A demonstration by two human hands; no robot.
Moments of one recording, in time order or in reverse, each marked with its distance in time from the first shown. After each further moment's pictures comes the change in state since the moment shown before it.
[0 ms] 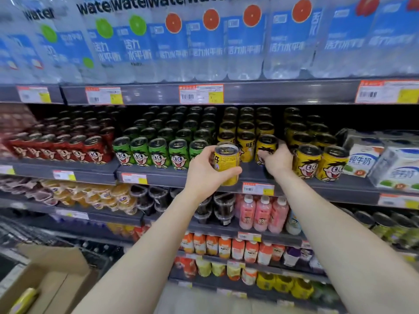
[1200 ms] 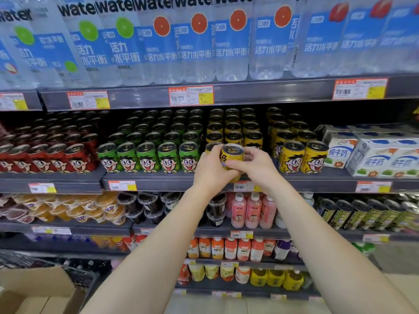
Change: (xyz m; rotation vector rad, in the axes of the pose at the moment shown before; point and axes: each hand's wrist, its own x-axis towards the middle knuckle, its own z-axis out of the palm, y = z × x) left_hand 0.011 0.015 0.028 0.243 -0.128 0.070; right_hand -0.080 -0.033 -0.020 0.393 -0.402 -0.093
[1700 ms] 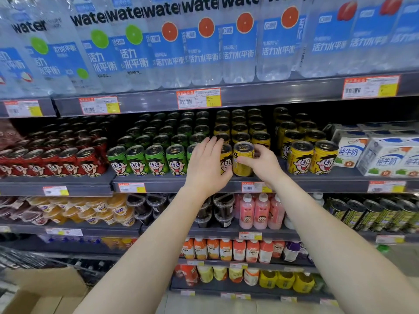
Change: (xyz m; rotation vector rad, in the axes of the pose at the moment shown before) left_hand 0.004 -0.022 -0.031 0.541 0.084 0.294; right_hand 0.034 0.021 0.000 -0.167 0.129 -0.062
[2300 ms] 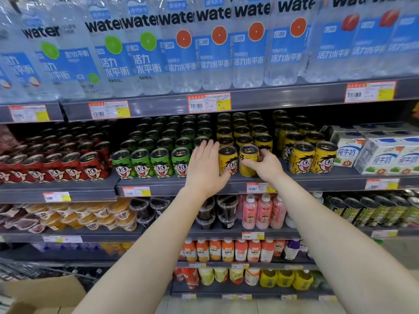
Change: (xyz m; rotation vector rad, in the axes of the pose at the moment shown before) left_hand -0.001 -0.026 -0.005 -0.015 -0.091 -0.026; right_hand 0.000 0.000 0.009 -0.234 0.067 0.158
